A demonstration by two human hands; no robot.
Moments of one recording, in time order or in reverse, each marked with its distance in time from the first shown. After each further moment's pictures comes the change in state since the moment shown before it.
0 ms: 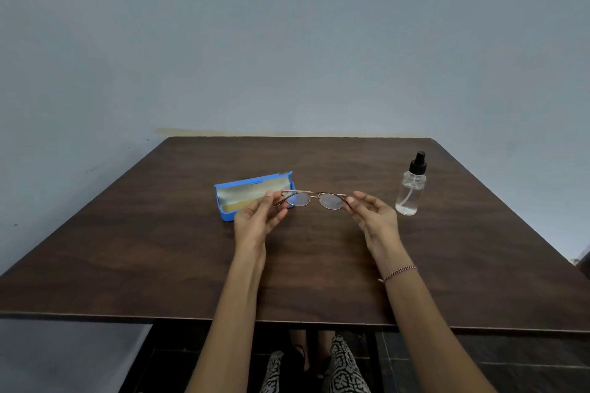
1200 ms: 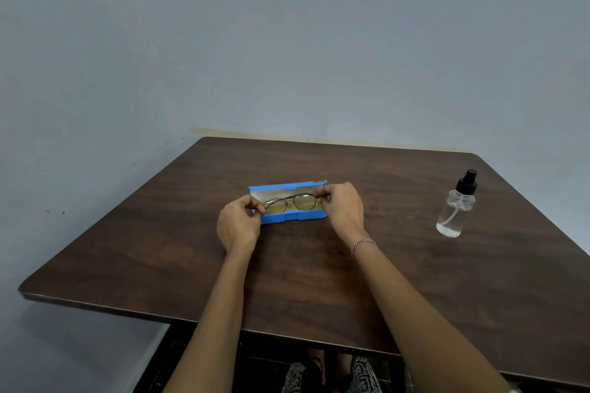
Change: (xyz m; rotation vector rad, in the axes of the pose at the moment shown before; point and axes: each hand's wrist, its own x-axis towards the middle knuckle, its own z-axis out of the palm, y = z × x) left_hand 0.045 0.032 -0.057 1.177 0.429 0.251; right_hand 0.034 0.048 0.100 -1.488 -0.197 -0.467
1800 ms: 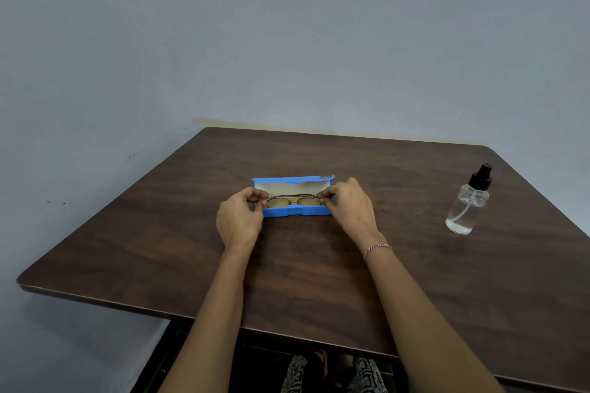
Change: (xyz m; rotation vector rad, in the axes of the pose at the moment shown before) left_hand 0.001 -0.006 0.003 0.010 0.003 0.076; right_hand -0.003 0.016 0.002 -0.104 -0.053 -0.164
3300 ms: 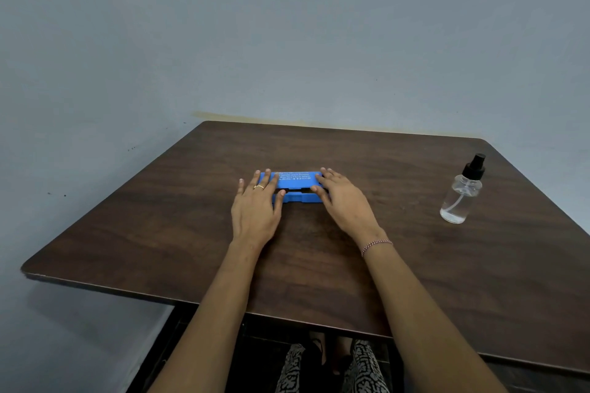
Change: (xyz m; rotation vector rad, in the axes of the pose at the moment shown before) left_hand -0.008 -0.005 0.018 0.468 -0.142 0.470; right_hand -0.015 -0.001 -0.004 -0.042 -0.109 -0.142
